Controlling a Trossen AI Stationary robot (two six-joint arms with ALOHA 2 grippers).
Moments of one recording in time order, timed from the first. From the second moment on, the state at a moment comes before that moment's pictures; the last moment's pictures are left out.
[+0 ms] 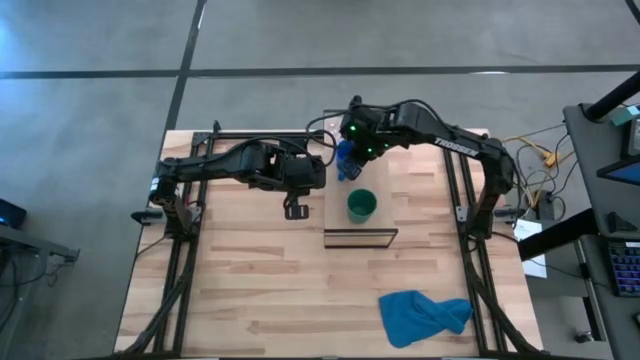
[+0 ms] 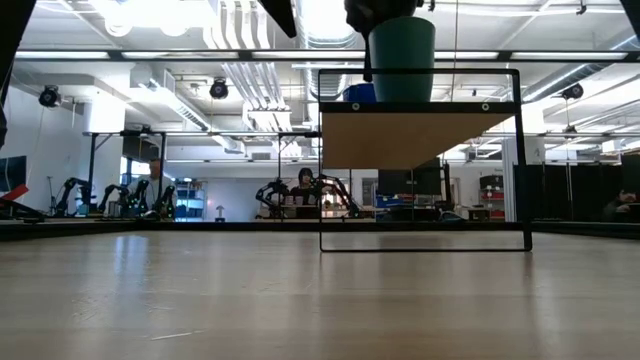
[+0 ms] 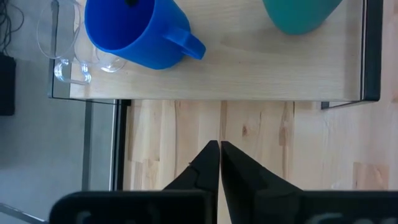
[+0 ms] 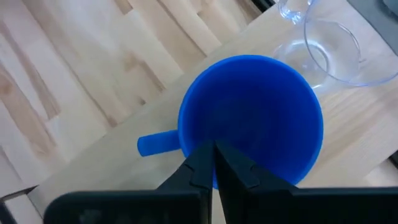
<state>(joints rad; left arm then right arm) -0.02 1.80 2.13 -1.42 -0.38 0.06 -0.29 1.80 1.98 -1.27 0.09 0.34</state>
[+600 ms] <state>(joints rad) -0.02 1.80 2.13 -1.42 -0.38 0.06 -0.29 1.82 1.96 -1.33 0.09 0.40</state>
